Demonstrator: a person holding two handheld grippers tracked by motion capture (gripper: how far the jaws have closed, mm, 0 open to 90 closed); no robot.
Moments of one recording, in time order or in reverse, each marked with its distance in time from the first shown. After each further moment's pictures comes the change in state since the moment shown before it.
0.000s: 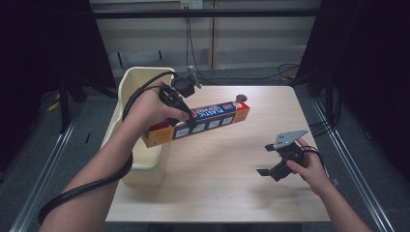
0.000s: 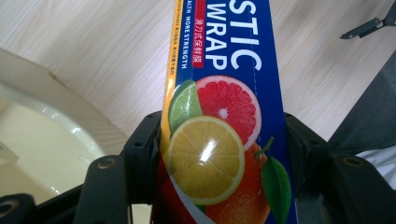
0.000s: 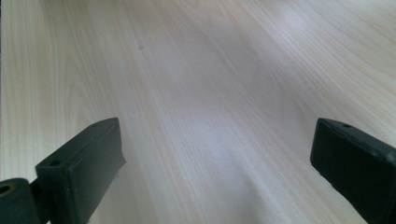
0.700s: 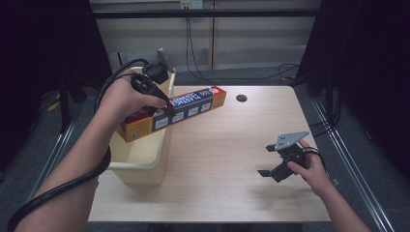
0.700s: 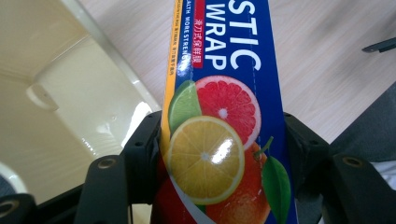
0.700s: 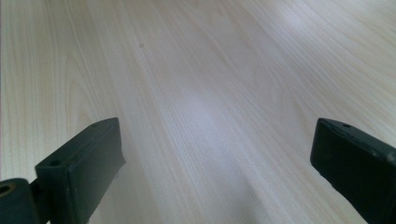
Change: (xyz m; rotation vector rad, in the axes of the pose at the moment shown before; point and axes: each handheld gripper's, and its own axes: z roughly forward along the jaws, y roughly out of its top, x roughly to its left) left arm 0.026 -0.026 -0.046 -0.012 0.056 -0.173; right arm 0.002 -0.002 -0.003 0.000 -0.004 -0.008
